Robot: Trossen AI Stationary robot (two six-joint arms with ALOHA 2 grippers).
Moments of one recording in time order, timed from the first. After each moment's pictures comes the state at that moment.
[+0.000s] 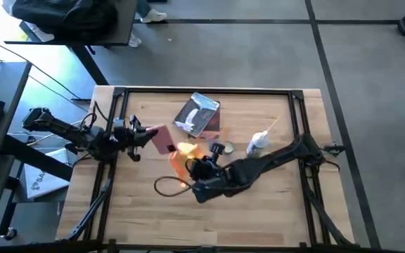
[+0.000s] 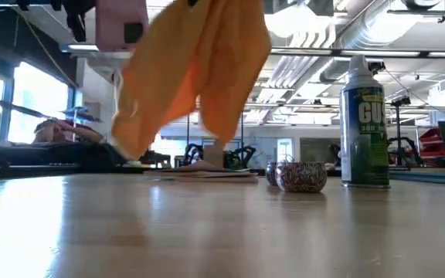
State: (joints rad) left arm -0.32 0.58 0.31 0.58 -0.62 -0.19; right arm 0.43 2.11 2.16 -1.09 0.87 0.36
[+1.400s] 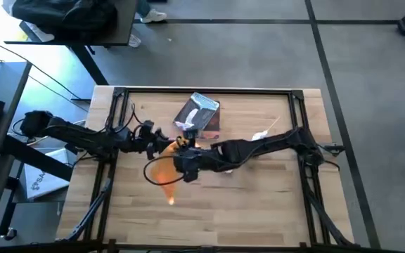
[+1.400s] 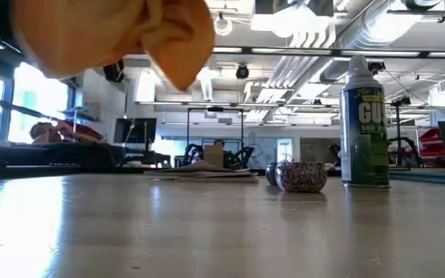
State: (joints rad) left arm -0.14 0.95 0.31 0.73 -0.18 -0.78; right arm 0.24 2.11 2.09 -0.63 0.47 -0.34
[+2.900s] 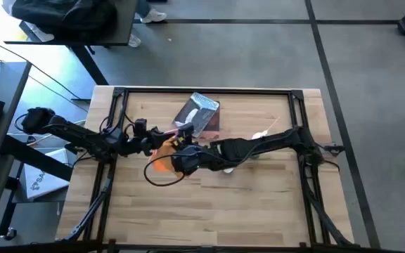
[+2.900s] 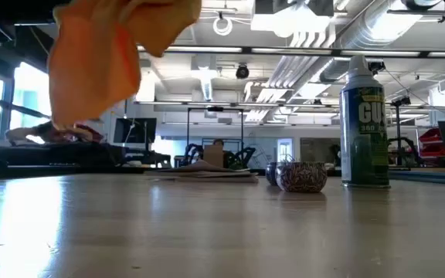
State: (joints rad) left arm -0.22 0.96 0.32 0.89 -0.44 -0.78; right arm 0.24 2.10 2.10 -0.60 0.75 -0.63
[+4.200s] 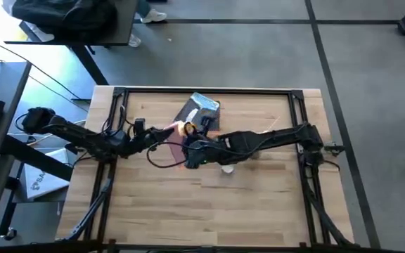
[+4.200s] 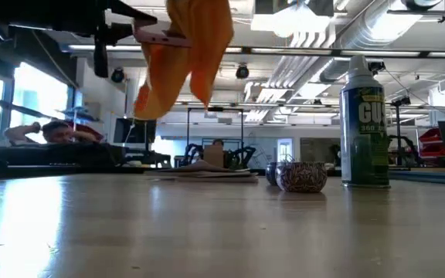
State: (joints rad) left arm -0.21 0.96 0.32 0.80 -0.65 -0.85; right arm 0.23 2.03 2.09 -0.72 0.71 -0.08
